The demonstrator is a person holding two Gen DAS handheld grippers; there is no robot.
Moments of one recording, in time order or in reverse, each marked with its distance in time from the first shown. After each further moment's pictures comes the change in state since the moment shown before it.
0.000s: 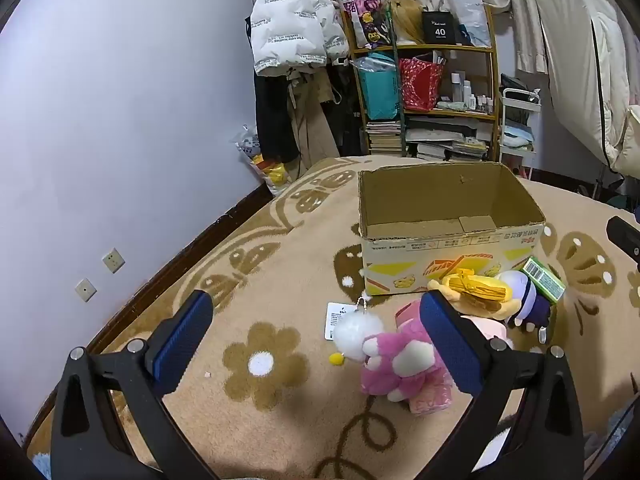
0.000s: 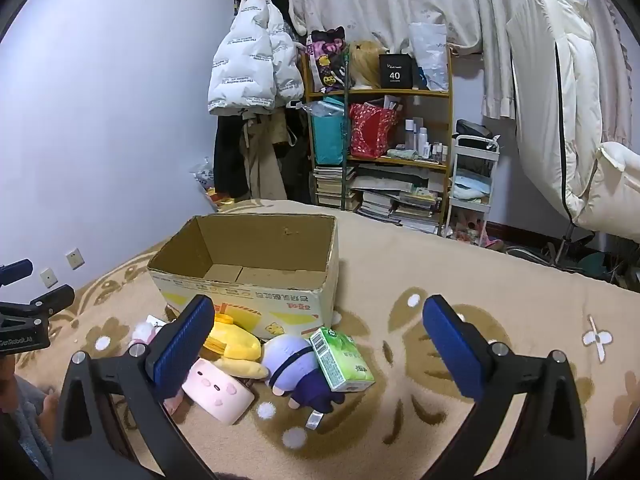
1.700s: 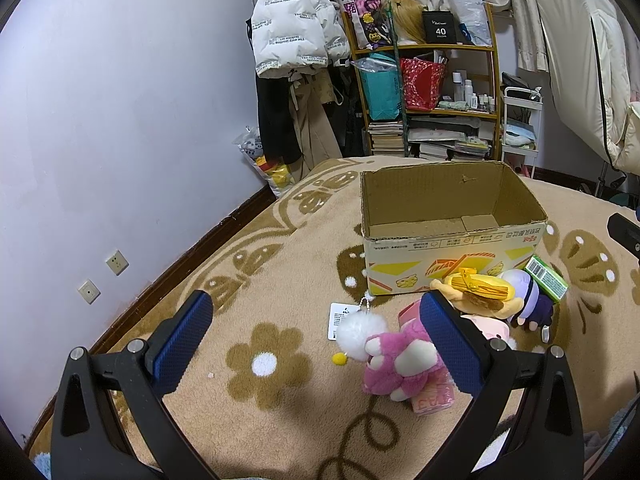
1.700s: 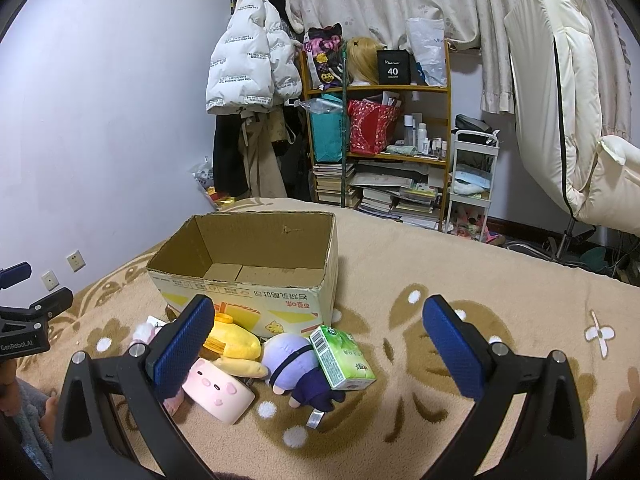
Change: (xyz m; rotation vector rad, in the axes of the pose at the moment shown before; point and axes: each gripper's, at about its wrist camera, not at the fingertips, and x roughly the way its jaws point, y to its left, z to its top) left arm -0.002 -0.001 -0.002 0.007 0.003 0.007; right arm 0.002 -0.001 -0.001 0.011 -0.002 0.001
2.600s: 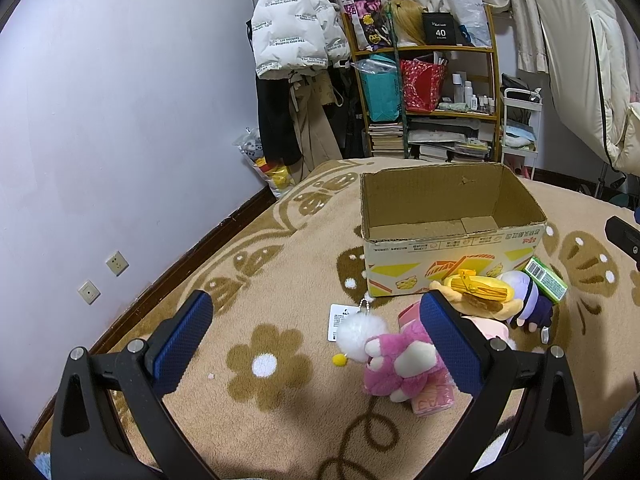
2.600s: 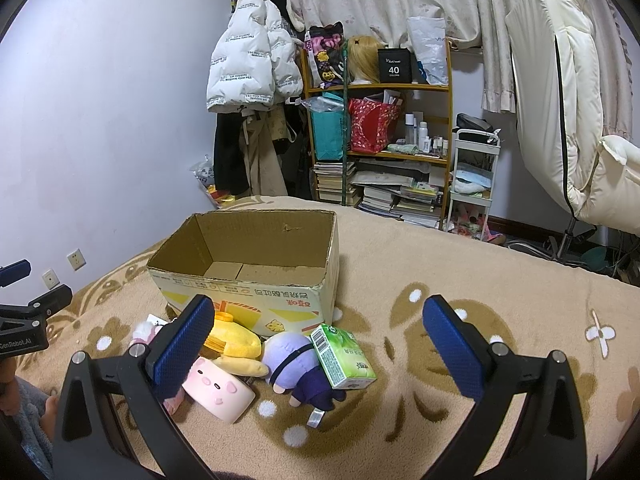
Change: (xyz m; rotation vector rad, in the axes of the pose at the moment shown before) left arm 0.001 0.001 -0.001 0.000 -0.002 0.003; right arm 0.001 0.000 -0.001 0.002 0.004 0.001
